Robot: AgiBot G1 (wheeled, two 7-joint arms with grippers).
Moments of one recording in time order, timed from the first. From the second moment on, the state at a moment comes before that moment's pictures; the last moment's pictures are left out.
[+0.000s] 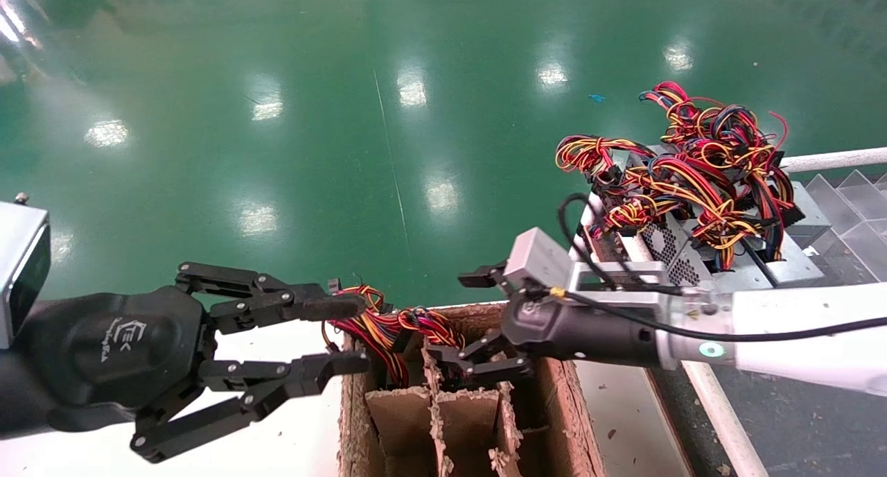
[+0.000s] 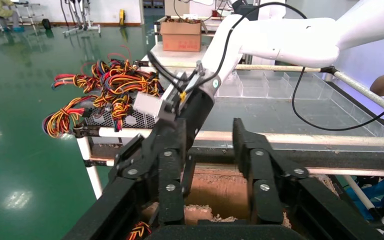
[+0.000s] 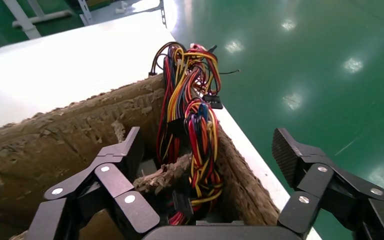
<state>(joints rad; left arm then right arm) -1.09 0.59 0.34 -1.27 0.69 1.47 -0.16 1.27 -0.96 -0.56 1.10 -1.31 -1.17 0.26</state>
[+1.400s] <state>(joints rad) -1.09 0.59 0.34 -1.27 0.69 1.47 -0.16 1.24 -0.93 -0.52 1.19 -1.27 -1.12 0.28</state>
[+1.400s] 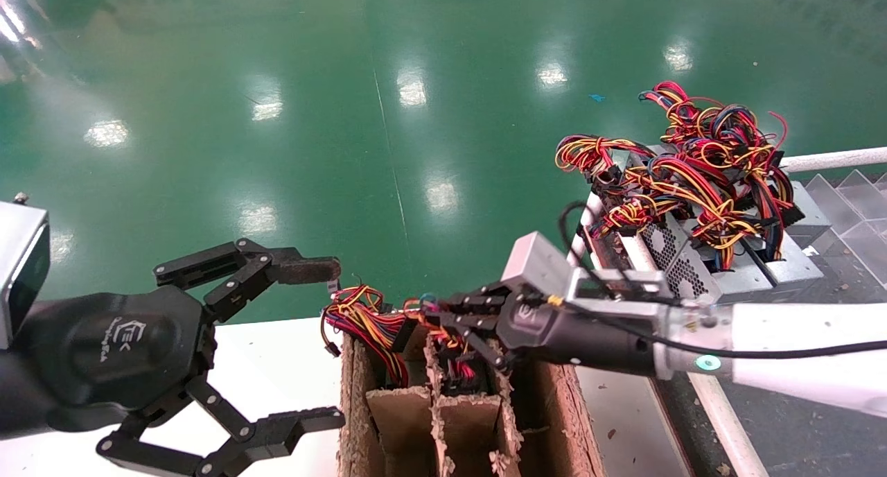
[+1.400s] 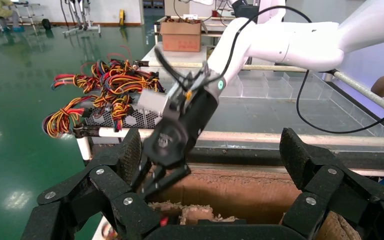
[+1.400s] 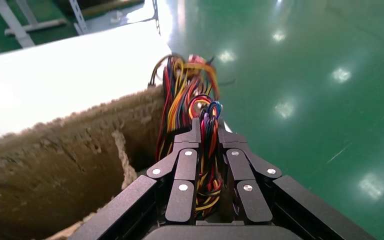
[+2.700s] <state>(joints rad) -1.09 0.59 0.34 -1.27 0.69 1.47 -0.16 1.62 -0.34 -0.22 1.20 -1.38 -0.95 0.43</state>
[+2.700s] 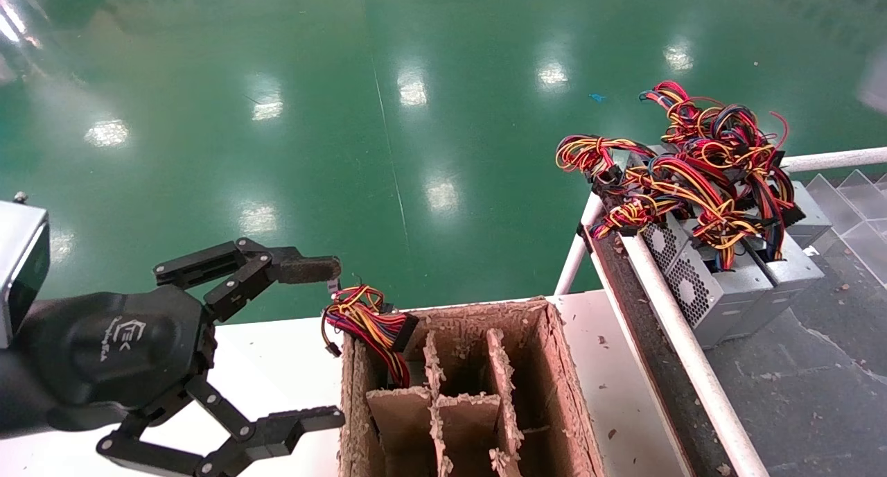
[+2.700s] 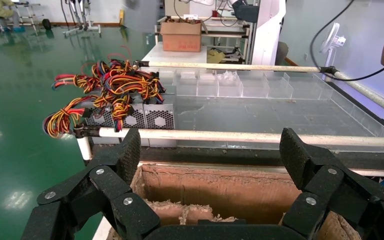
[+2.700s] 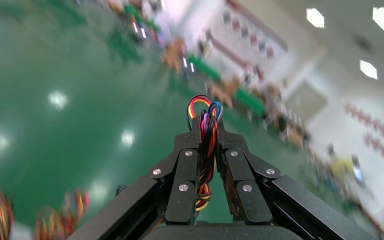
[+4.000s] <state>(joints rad) -1.09 0.59 0.34 -1.27 0.69 1.47 -0.16 1.15 -0.24 -0.29 1.07 -1.10 -0.94 0.30</state>
